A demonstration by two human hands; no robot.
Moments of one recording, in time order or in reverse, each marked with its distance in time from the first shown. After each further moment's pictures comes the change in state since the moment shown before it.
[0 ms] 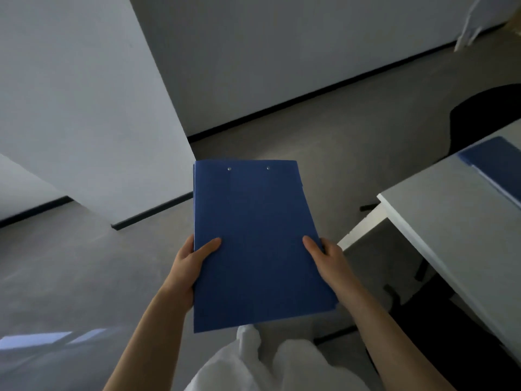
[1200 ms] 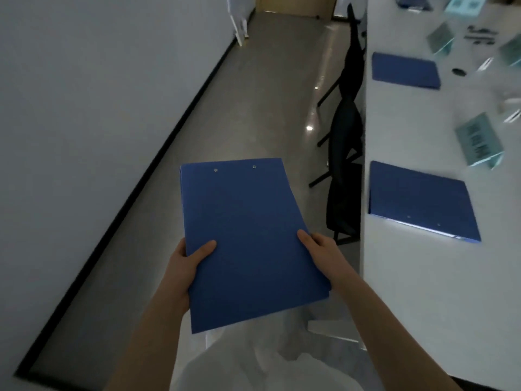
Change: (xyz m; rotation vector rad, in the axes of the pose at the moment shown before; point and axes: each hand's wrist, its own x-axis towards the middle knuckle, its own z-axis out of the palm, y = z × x) left_hand 0.490 0.266 0.485 0.501 -0.543 -0.113; right_hand 0.435 -0.169 -0.294 0.459 0.594 0.259
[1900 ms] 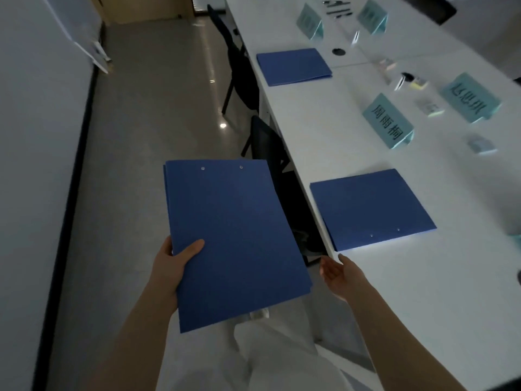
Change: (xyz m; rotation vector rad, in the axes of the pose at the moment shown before) left_hand 0.237 0.142 0.191 0.333 -0.335 -0.016; right_hand 0.171 0.022 -0.124 1.427 0.600 0.466
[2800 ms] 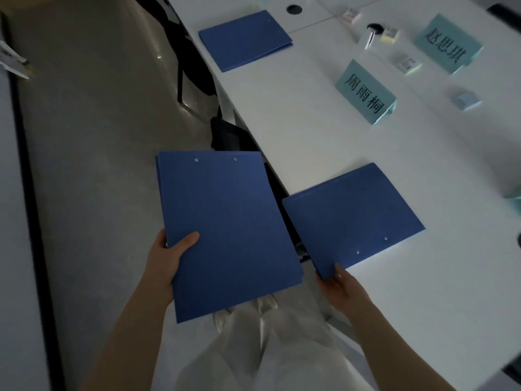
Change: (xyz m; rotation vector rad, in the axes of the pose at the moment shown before) left_hand 0.124 0.070 0.072 0.213 -0.094 -0.063; right_hand 0.055 0.003 0.006 0.340 0.095 0.038
